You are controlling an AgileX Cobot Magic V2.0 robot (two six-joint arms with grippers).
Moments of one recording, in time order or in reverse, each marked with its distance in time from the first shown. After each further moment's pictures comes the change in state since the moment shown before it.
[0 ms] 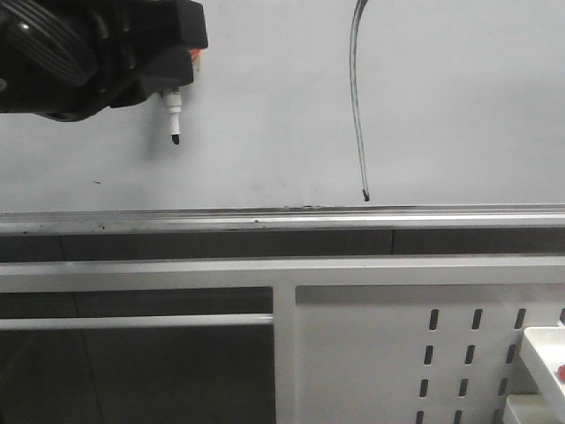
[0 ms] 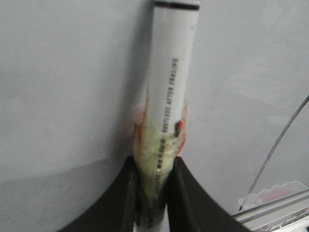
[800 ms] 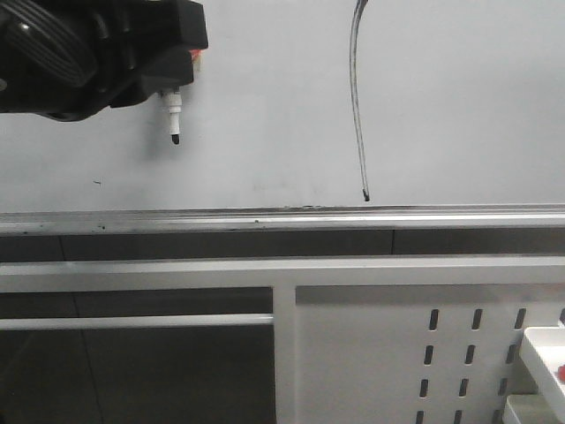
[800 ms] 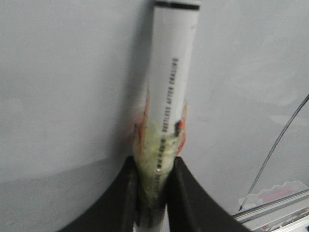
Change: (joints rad) left arm 0.000 0.000 0.000 0.004 0.000 0.000; right arm 0.000 0.000 0.000 -0.146 -0.043 0.000
